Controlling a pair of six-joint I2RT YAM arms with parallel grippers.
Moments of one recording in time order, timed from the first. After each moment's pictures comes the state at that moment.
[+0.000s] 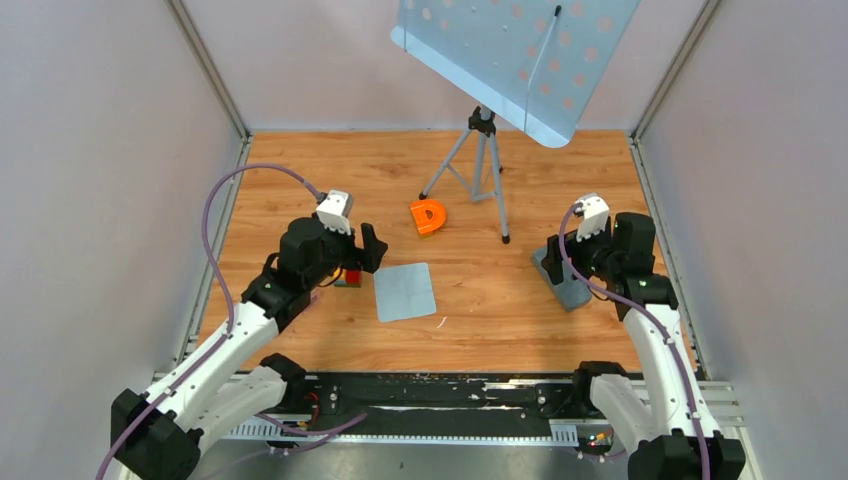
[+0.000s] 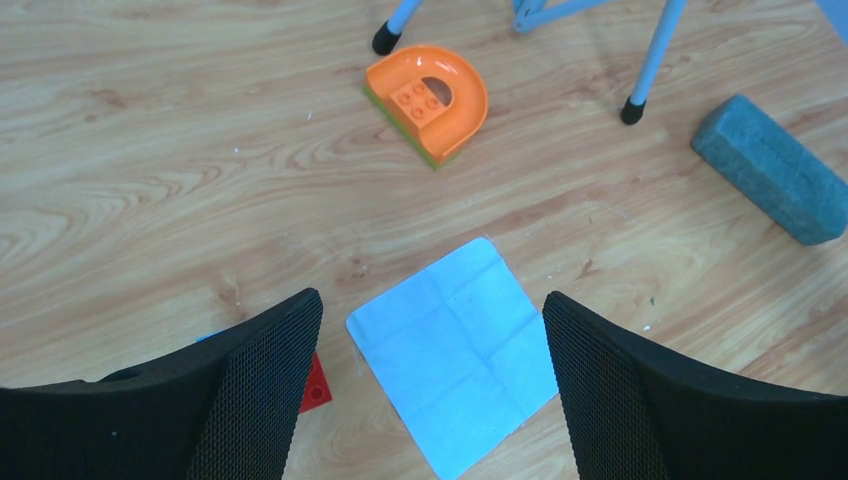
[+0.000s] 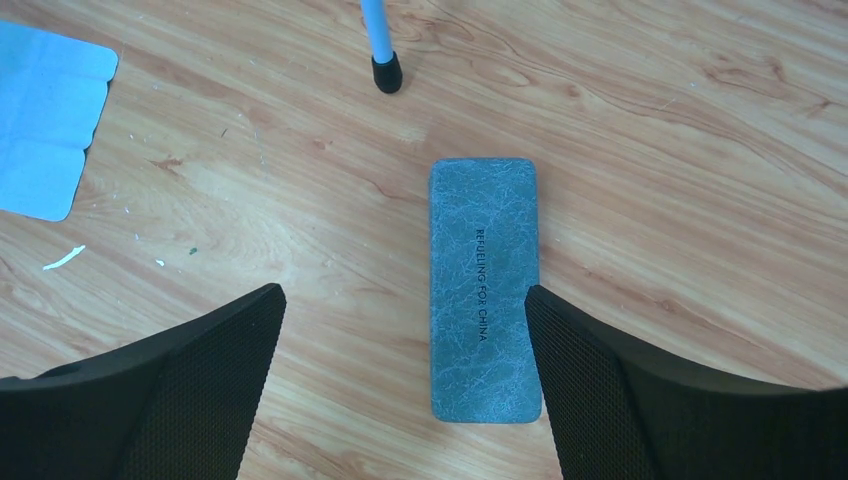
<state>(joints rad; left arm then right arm) -0.49 0.85 0.64 -0.13 0.01 -0.24 -0.03 0.82 0.71 -0.53 -0.41 -0.26</state>
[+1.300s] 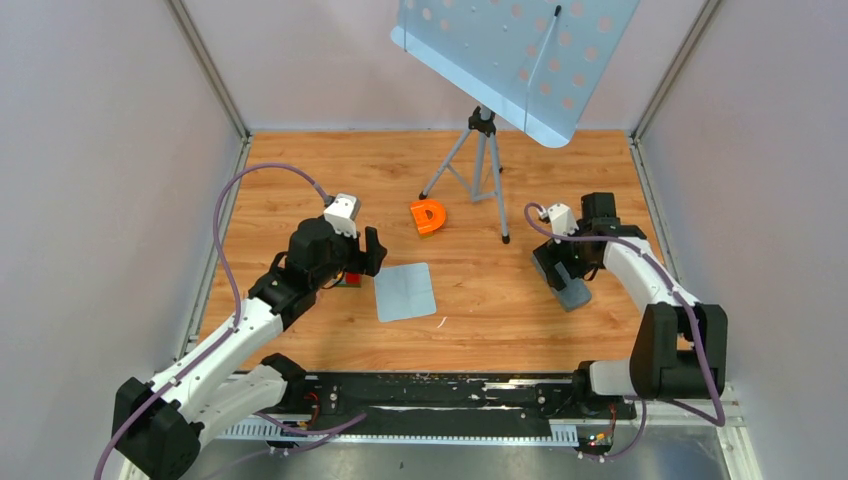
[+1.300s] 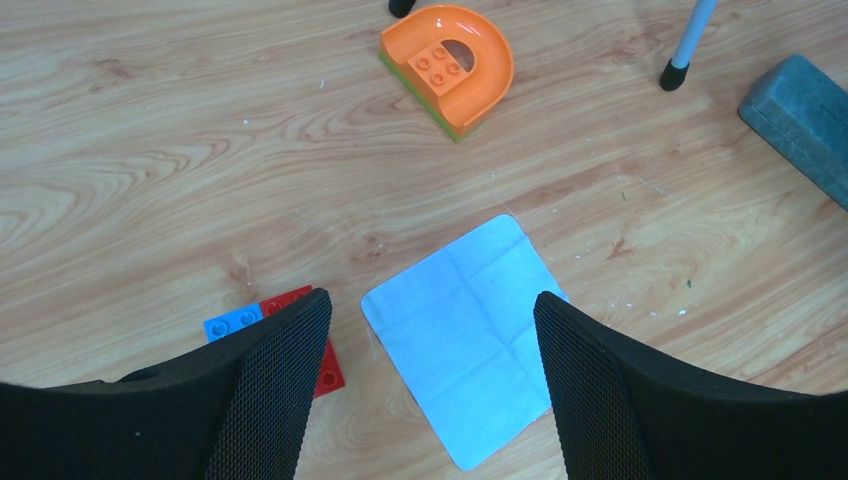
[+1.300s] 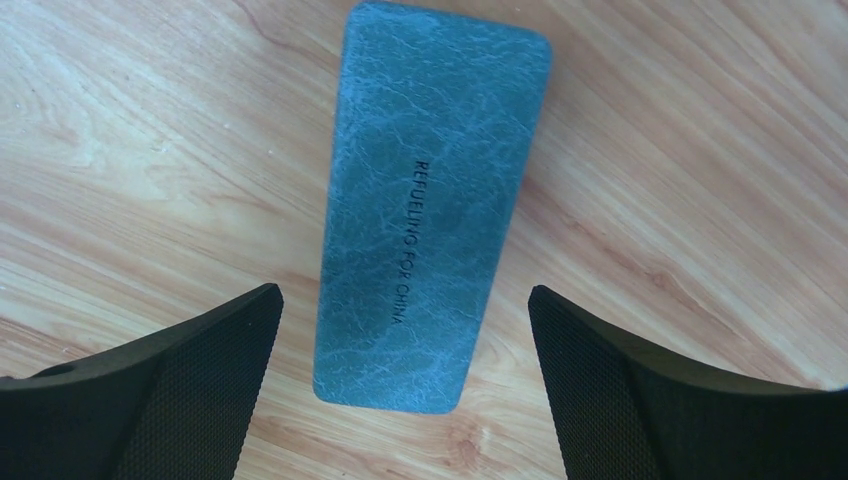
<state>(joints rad) -0.52 0.90 0.63 -0.14 -0.03 -0.22 0.00 1.32 0.85 -0.66 -0.21 -0.59</state>
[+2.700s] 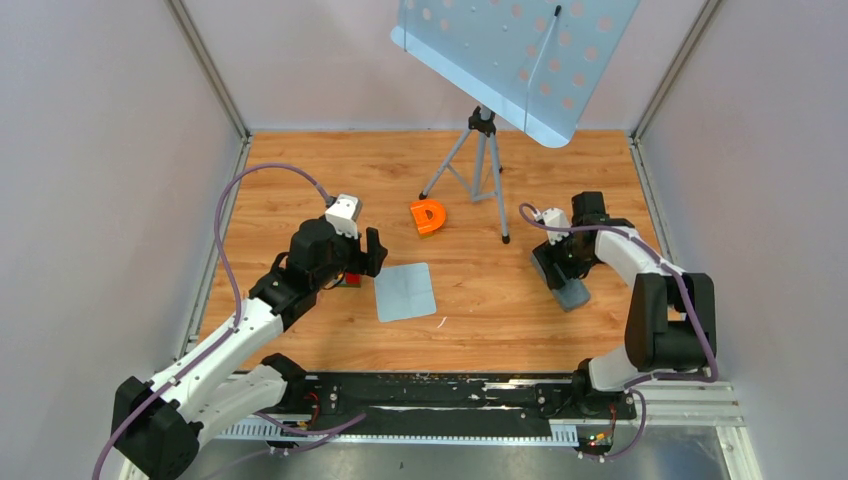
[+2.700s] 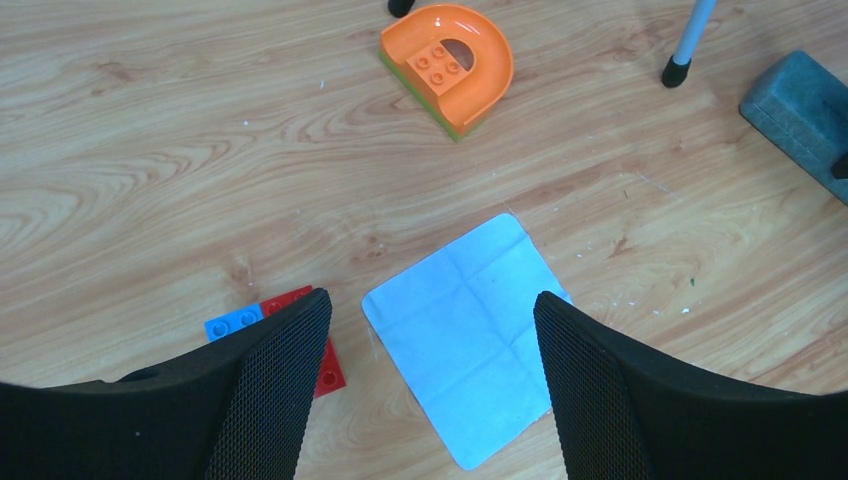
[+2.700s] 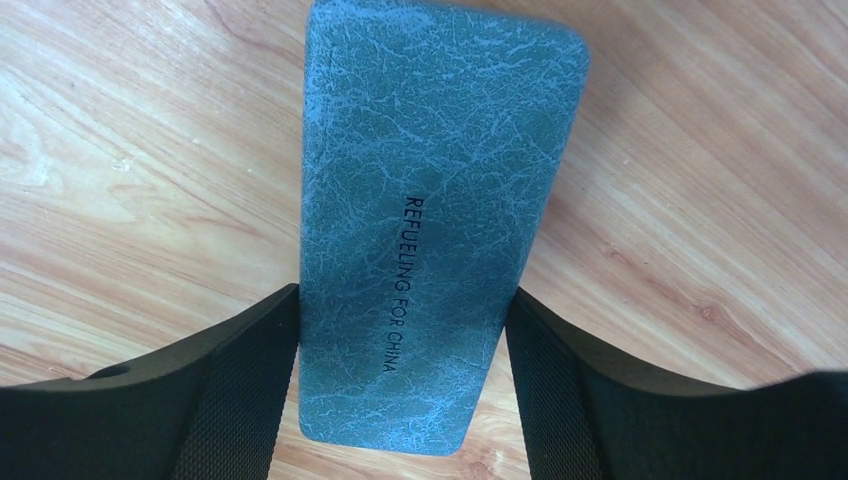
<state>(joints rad) -0.53 0.90 0.63 -0.14 -0.05 -0.21 0.03 1.48 0.88 -0.65 -0.18 -0.56</state>
